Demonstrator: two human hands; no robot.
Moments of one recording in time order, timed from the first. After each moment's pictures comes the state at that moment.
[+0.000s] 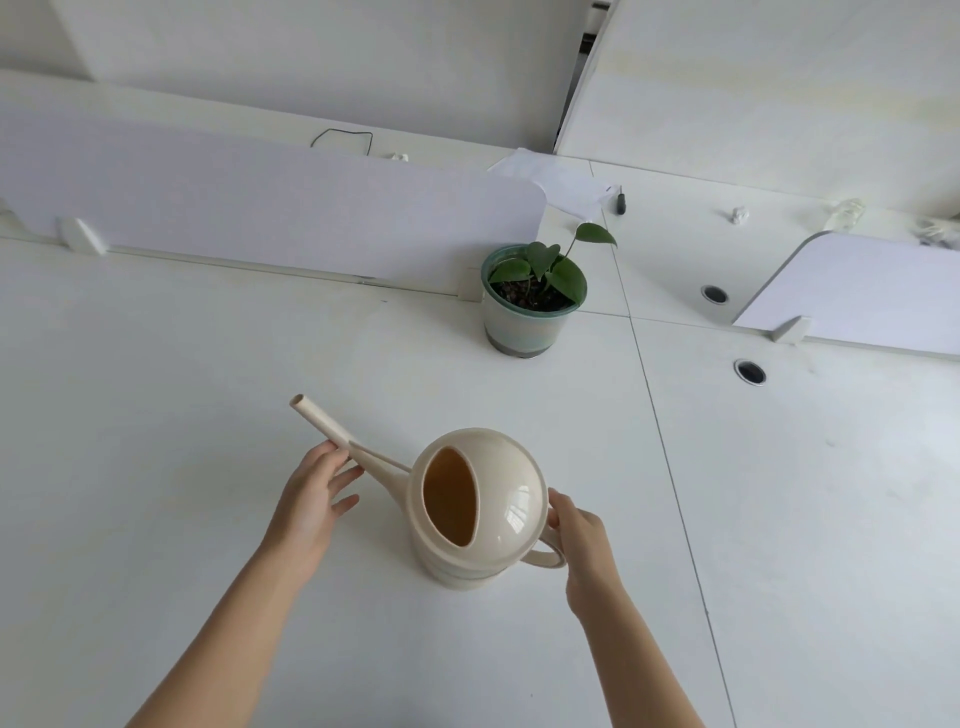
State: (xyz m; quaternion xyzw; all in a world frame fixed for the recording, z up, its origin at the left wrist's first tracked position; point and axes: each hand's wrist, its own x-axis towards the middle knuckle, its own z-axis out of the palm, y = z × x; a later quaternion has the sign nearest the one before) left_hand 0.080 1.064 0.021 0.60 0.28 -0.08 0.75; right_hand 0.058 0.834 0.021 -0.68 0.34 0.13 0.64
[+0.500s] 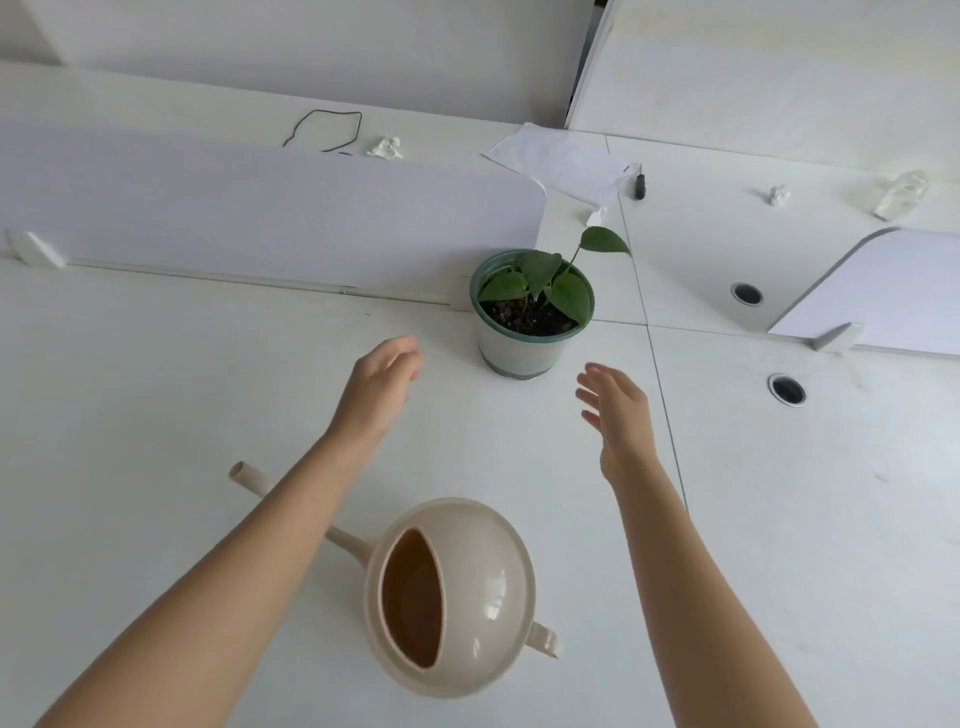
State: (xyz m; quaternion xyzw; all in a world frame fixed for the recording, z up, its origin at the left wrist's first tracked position) left_hand 0.227 1.003 0.056 0.75 0.14 -0.05 0.65; right_hand 0.223 0.790 0.051 -0.70 0.26 0.02 0.67
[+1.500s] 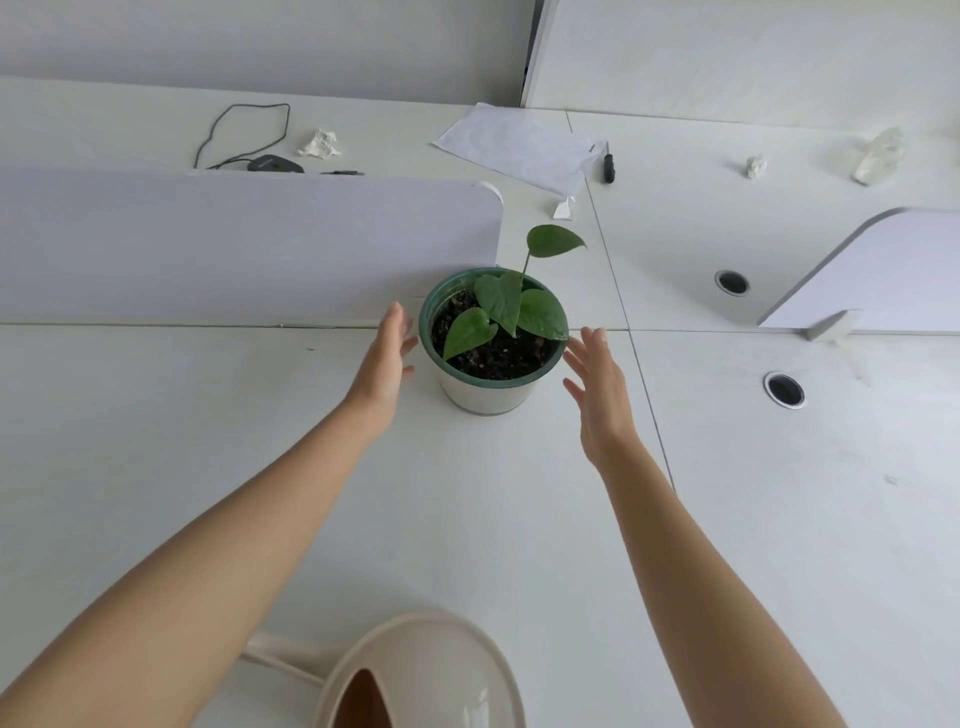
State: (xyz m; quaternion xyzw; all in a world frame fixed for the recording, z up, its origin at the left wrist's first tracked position) left_hand 0.342 0.959 0.018 0.69 0.10 -0.13 0.70; right_hand 0.300 0.770 0.025 -0.68 0.20 0.01 0.71
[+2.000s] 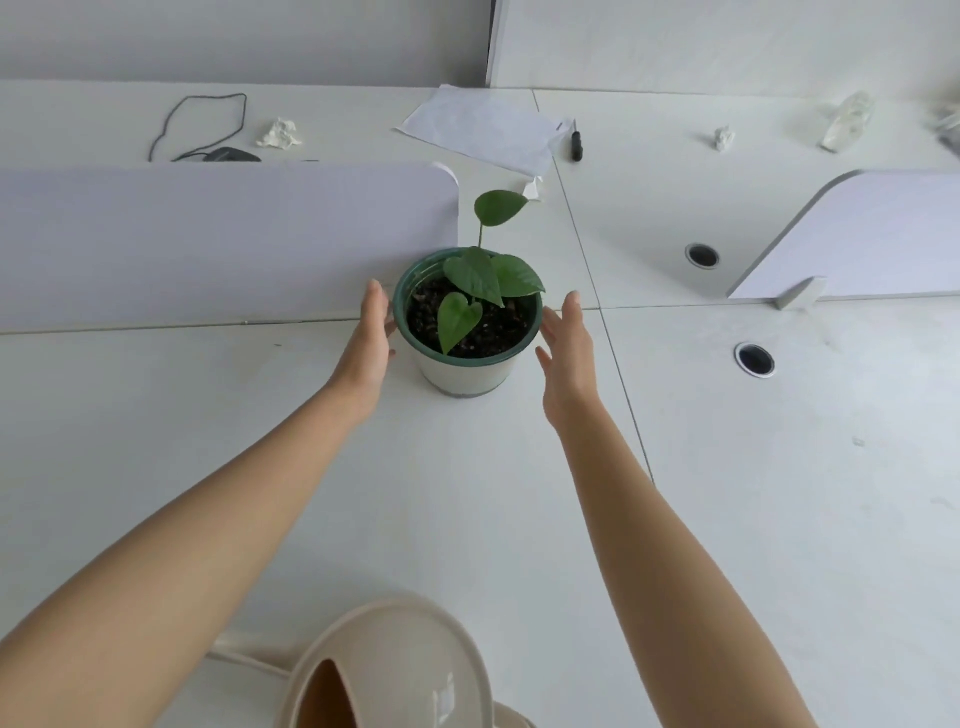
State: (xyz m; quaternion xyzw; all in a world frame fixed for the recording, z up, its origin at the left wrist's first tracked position) left_hand 0.343 0.939 0.023 0.73 0.07 -0.14 0.67; right_hand 0.315 0.767 0.020 -0.62 0.24 0.02 0.75
